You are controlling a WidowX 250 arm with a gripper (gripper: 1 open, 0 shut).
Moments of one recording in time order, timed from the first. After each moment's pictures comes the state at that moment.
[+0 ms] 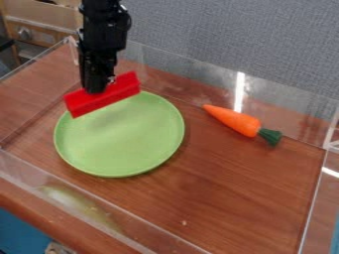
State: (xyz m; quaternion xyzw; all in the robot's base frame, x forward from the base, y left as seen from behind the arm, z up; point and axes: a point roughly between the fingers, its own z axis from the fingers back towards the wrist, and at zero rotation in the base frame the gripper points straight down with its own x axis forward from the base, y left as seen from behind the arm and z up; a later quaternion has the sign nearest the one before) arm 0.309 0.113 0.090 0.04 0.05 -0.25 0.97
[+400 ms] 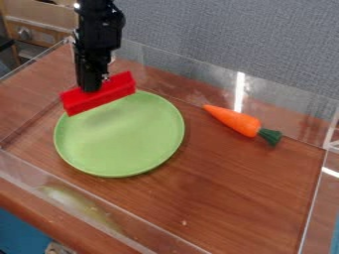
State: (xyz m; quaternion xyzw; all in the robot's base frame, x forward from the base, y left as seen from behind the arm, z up) arm 0.309 0.112 0.091 0.02 0.06 -0.28 0.96
